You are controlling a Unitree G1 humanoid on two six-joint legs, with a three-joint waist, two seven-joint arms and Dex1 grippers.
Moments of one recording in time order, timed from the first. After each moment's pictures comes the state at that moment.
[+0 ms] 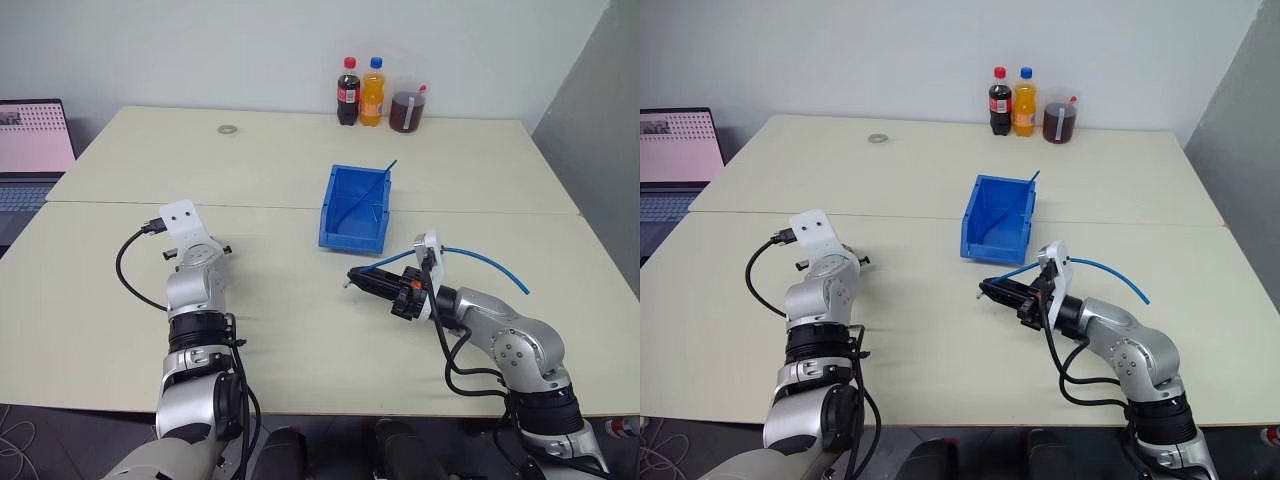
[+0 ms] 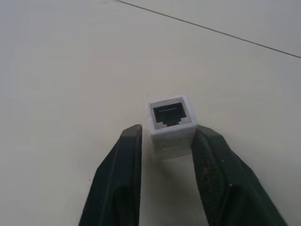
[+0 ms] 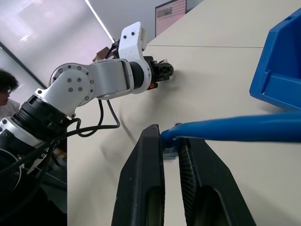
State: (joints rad) left arm -0.72 0.19 0.40 0.40 -0.08 0.65 0.40; right arm -0.33 -0.30 0.06 -0.28 0.73 0.79 0.65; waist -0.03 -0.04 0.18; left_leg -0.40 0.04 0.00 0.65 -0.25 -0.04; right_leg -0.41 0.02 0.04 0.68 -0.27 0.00
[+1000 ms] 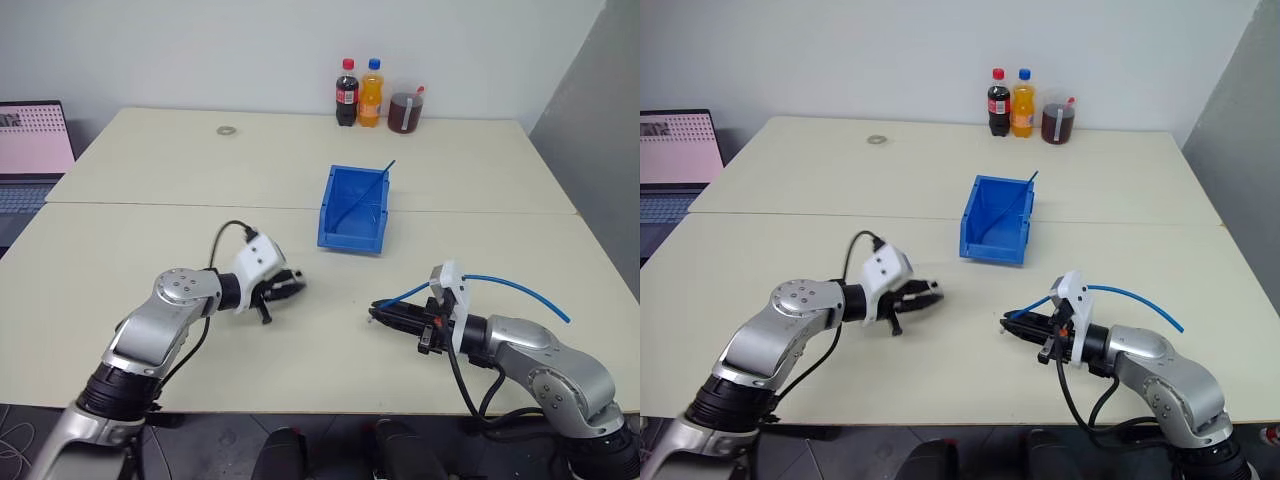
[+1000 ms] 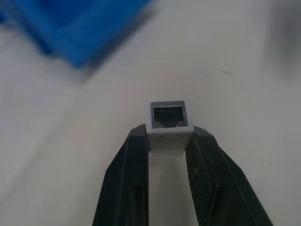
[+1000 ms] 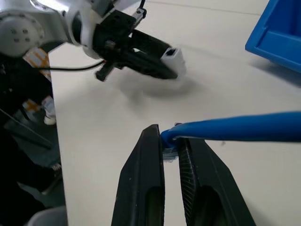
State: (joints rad) left arm -0.43 0.81 -0.29 -0.13 -0.20 0.38 -1.08; right arm -0.13 -0.53 0.11 -0.52 0.62 0.72 0.70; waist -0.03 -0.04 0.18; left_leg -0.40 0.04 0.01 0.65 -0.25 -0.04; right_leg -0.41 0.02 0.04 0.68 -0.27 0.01
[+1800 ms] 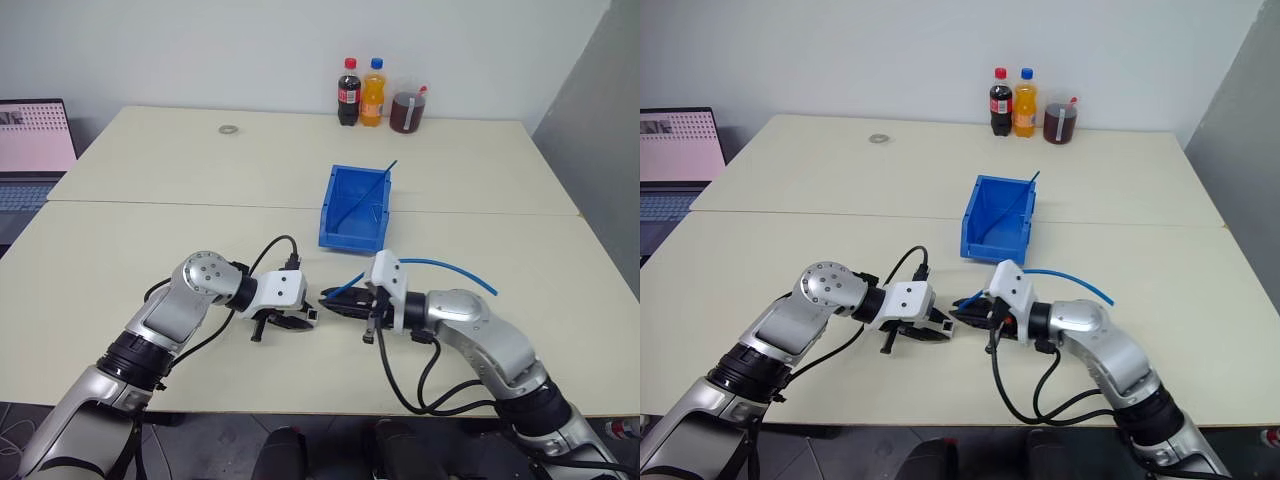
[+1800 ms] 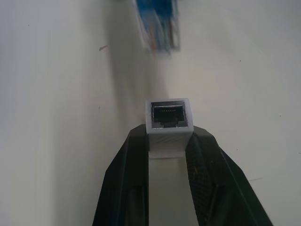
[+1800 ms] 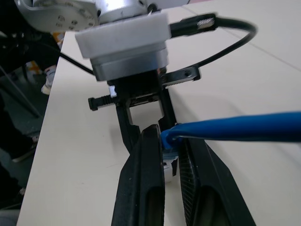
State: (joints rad) left arm -0.55 0.76 -0.39 0.08 -0.05 0.13 -1.34; right arm -0.41 -0.37 0.42 -0.26 0.32 0.48 0.76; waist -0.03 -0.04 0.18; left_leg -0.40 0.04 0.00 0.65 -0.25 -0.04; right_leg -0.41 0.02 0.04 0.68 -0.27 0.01
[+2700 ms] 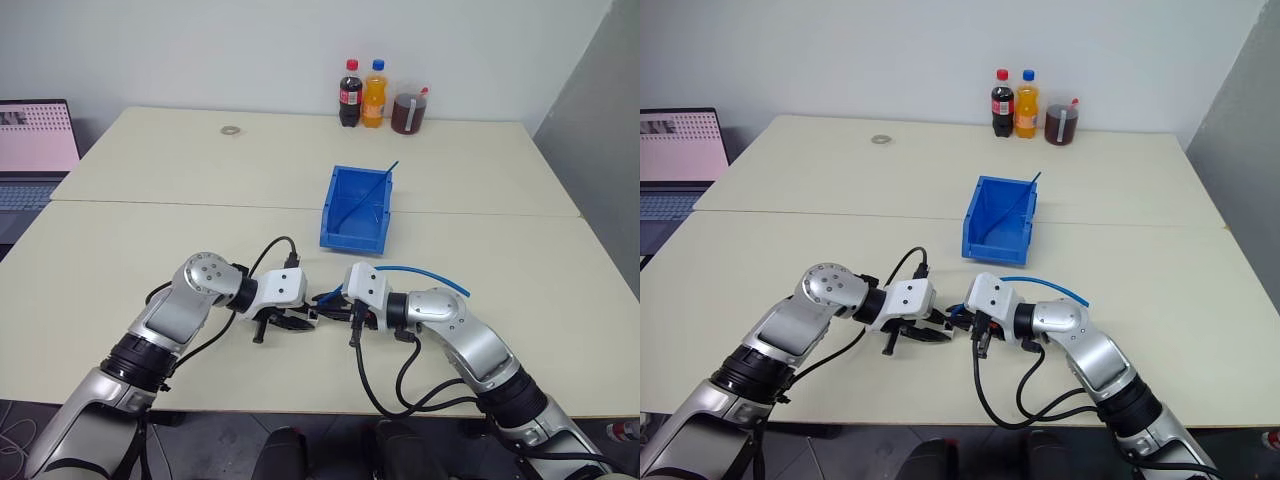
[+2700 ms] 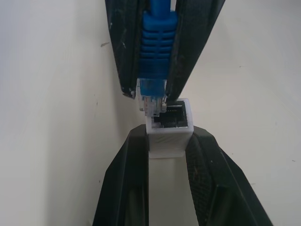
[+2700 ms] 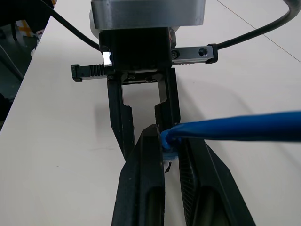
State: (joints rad) left arm -0.54 0.73 -0.37 0.07 -0.05 0.21 -1.34; right arm -0.44 -0.33 0.46 -0.17 0.14 0.38 0.81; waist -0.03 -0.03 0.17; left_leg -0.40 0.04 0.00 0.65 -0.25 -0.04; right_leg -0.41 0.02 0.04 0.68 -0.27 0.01
